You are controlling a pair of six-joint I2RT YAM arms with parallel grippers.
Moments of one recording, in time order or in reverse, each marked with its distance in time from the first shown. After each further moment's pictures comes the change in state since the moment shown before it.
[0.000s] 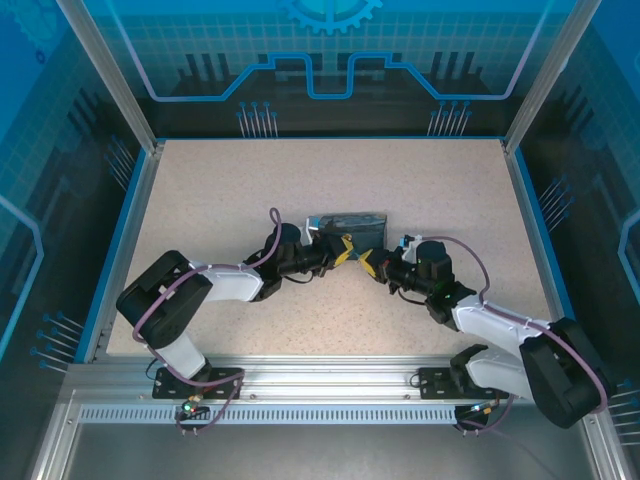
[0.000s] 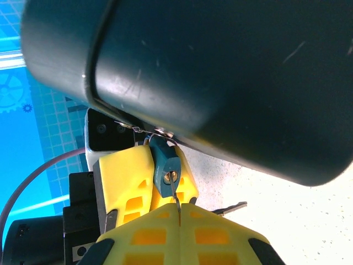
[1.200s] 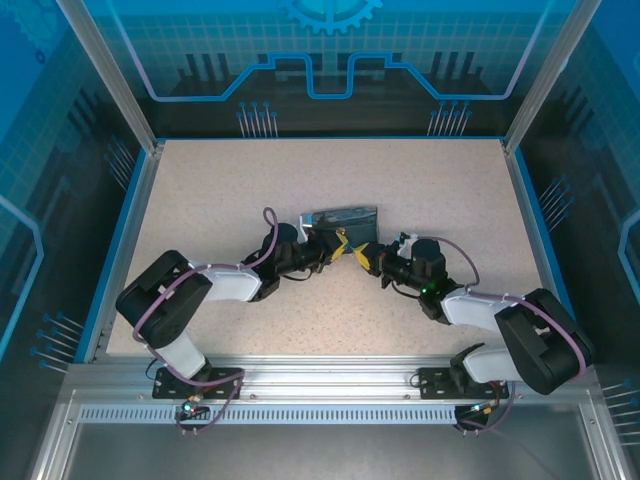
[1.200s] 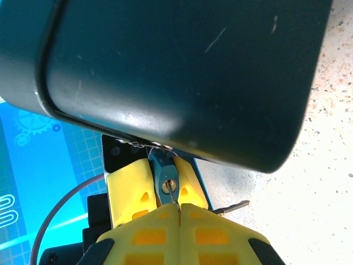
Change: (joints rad) left arm 0.013 -0.002 -0.014 0.029 -0.077 -0.019; right arm -0.001 0.184 0.001 0.264 0.010 0.161
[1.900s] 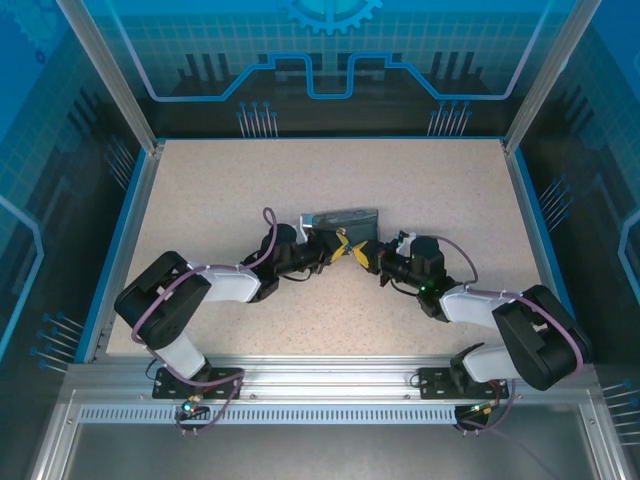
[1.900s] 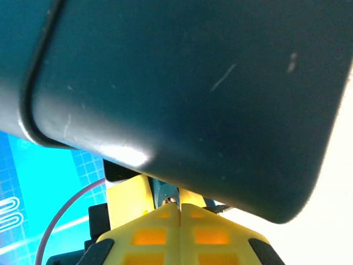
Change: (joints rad) left arm 0.000 -0.008 -0.010 0.019 0.018 0.000; right arm -0.001 0.023 0.022 0.004 -0.008 0.023
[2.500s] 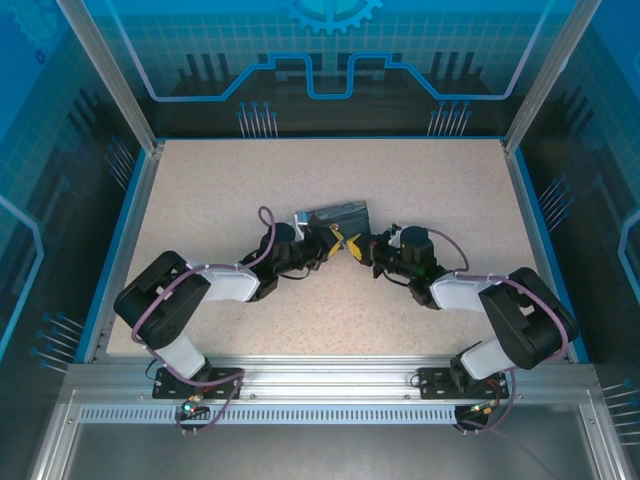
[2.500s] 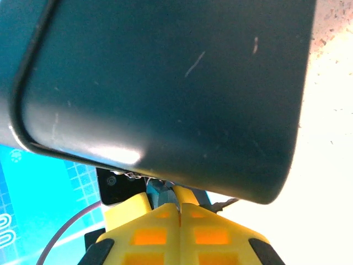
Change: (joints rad) left arm 0.010 -0.002 0.000 -0.021 -0.075 0.026; right arm 0.013 0.124 0.107 -0.020 0.013 0.007
